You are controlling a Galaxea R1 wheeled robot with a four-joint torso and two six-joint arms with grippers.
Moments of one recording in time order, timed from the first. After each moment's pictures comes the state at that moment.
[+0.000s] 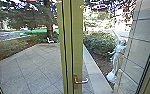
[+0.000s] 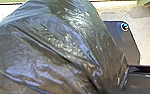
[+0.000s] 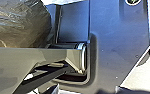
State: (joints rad) left arm 1.49 3.01 -2.67 -0.09 -0.02 0.19; right arm -1.56 3.08 -2.72 0.02 -0.07 -0.03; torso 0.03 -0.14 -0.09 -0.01
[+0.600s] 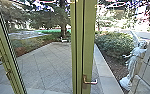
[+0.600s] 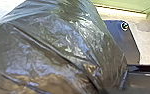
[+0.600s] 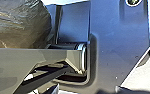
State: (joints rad) left arm 1.49 3.01 -2.67 -0.09 -0.02 0.19; right arm -1.56 3.08 -2.72 0.02 -0.07 -0.03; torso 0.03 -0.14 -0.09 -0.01
